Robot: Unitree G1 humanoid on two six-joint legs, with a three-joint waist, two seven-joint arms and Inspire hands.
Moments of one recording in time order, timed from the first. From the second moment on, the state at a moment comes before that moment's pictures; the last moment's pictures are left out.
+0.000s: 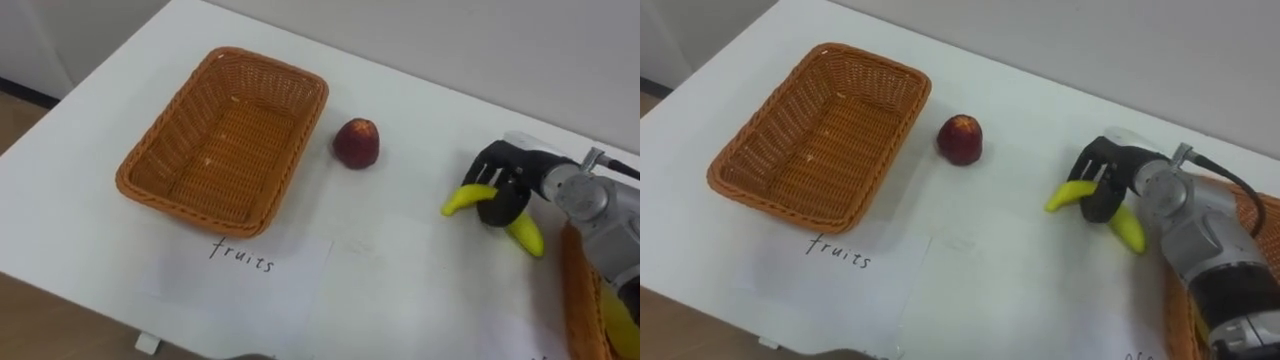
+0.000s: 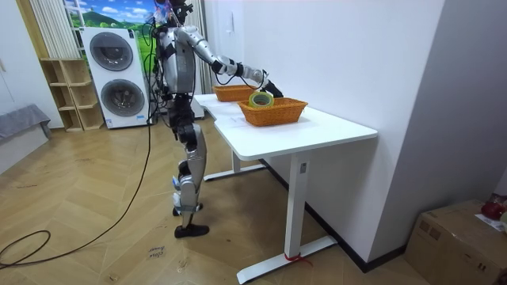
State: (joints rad) left arm 0.12 0.31 0.03 1.02 0.31 0.10 0.21; right arm -0.46 -0.62 0.26 0.53 -0.56 0.16 0.42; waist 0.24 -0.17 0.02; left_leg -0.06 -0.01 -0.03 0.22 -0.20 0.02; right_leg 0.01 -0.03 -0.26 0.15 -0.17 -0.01
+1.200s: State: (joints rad) left arm 0.22 0.30 0.04 0.95 0.31 0.08 0.32; right arm -0.43 -0.62 0.21 0.16 -0.48 0.12 0.34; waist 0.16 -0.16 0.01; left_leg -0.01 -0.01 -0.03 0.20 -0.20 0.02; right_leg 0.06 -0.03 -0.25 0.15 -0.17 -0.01
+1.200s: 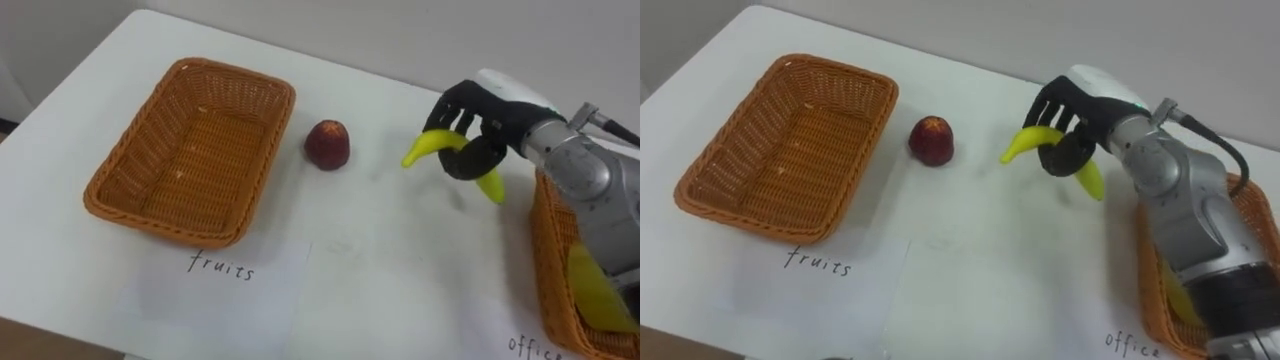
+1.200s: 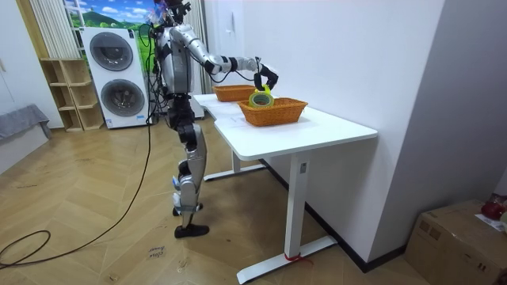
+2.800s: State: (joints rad) left arm 0.28 0.24 0.05 0.88 0.37 0.13 0.32; right arm -0.53 -0.39 0.26 0.12 -0.28 0.11 0.00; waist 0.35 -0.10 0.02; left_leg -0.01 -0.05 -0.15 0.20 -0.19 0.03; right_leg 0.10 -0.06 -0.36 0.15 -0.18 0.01
